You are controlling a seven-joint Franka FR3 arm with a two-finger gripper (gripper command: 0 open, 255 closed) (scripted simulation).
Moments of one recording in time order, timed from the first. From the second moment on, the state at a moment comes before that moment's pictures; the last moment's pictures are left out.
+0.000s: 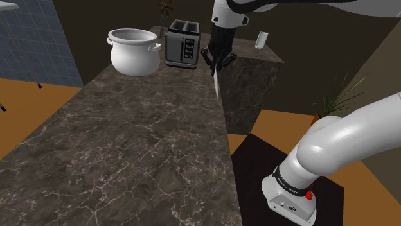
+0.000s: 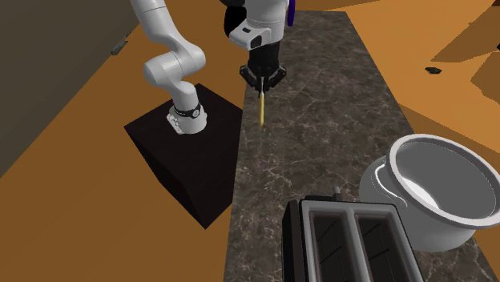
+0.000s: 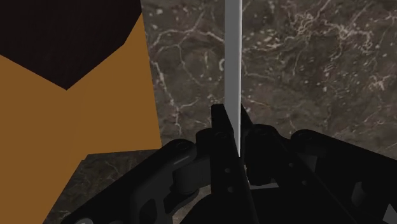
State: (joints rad) arm -0.14 -0.45 0.17 -2.18 0.06 1.76 0.91
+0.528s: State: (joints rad) arm -0.14 -0.43 0.17 -2.06 0.05 1.65 0.91
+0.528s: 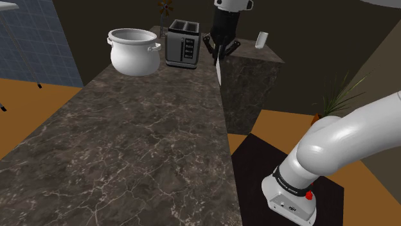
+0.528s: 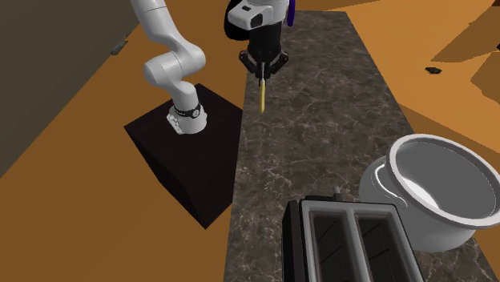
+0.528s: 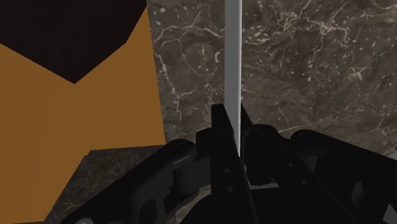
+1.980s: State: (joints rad) arm -0.17 -0.29 0.13 -1.69 0.02 1.41 0.86
